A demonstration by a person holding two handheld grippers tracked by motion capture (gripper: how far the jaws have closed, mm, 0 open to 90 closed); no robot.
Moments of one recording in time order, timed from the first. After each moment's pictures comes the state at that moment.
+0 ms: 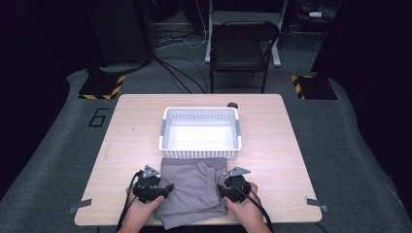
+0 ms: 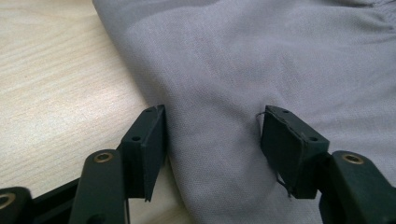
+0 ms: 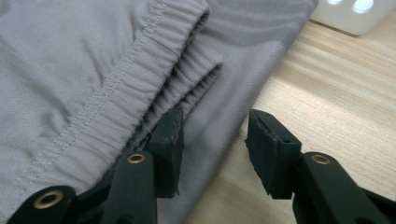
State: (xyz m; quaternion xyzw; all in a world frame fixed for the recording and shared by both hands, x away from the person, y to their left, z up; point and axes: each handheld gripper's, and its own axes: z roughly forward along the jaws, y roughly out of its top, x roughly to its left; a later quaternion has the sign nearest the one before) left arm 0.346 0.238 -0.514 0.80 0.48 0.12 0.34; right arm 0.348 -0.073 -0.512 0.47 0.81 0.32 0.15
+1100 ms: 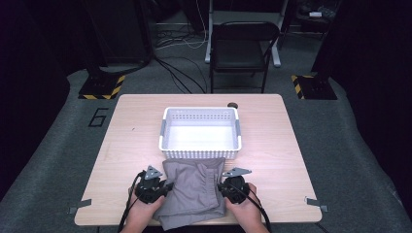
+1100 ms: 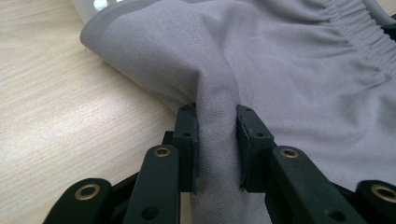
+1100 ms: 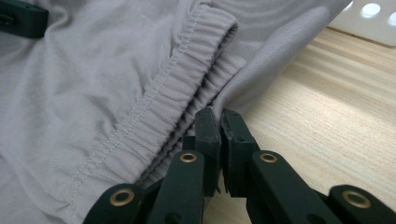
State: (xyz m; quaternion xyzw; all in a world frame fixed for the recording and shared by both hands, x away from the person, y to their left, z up) left arm 0.336 0.228 -0.500 0.80 0.47 0.12 0.36; right arm 0.341 -0.071 -0.500 0.45 0.81 0.35 0.11
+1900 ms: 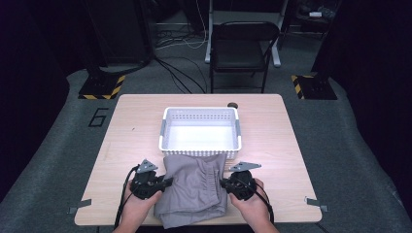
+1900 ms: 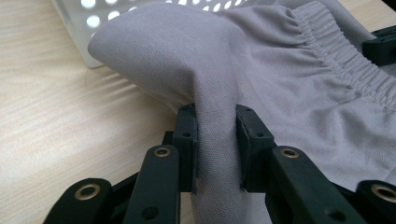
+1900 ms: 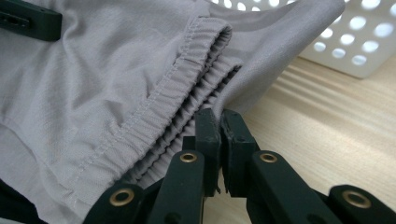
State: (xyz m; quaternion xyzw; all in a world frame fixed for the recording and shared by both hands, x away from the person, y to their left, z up) left arm 0.335 0.230 -0.459 0.78 0.47 0.10 0.40; right arm 0.338 -0.084 -0.460 0.45 0.81 0.37 0.09
